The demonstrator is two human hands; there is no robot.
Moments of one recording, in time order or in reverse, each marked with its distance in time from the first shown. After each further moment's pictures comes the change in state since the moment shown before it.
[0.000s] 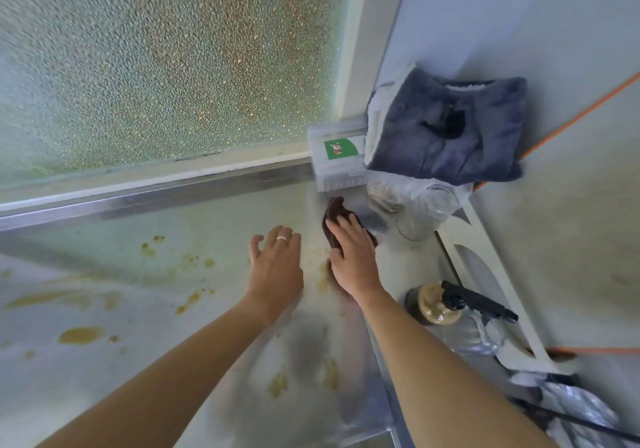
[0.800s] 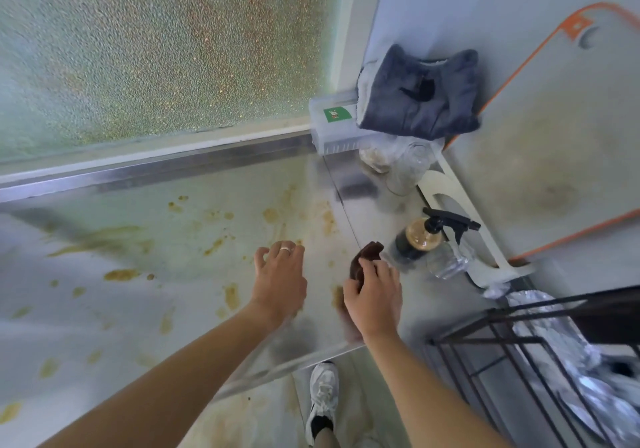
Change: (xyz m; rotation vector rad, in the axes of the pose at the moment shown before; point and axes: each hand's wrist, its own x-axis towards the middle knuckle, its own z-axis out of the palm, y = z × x) left_hand -0.136 -0.004 -0.007 0.009 -0.107 0.125; right_hand -0.198 -0.036 0.003 -0.254 0.210 0.348
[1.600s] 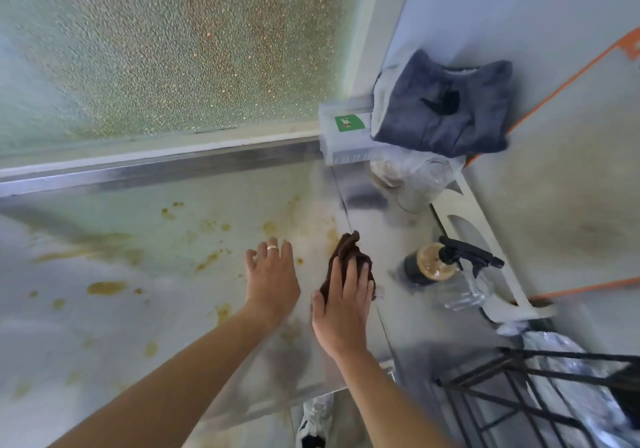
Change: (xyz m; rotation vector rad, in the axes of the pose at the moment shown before) left_hand 0.047 -0.011 0.007 -0.061 -0.040 -0.238; right_hand 0.016 -0.035 0.058 -0.020 -0.174 -0.131
